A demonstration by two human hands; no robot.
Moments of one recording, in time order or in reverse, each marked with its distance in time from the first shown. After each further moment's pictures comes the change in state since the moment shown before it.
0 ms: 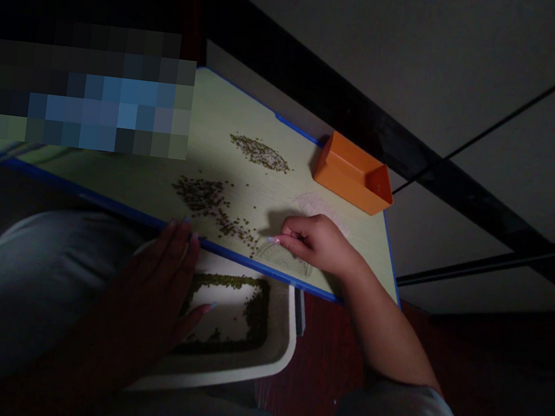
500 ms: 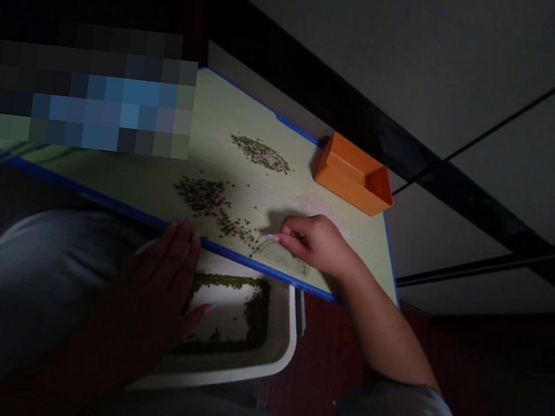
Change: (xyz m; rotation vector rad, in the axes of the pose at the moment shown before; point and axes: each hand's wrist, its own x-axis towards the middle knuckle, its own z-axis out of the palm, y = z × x) left_hand 0.001 0.000 0.001 0.004 0.011 -0.015; right_hand 0.002 0.000 0.005 -0.061 0.040 0.013
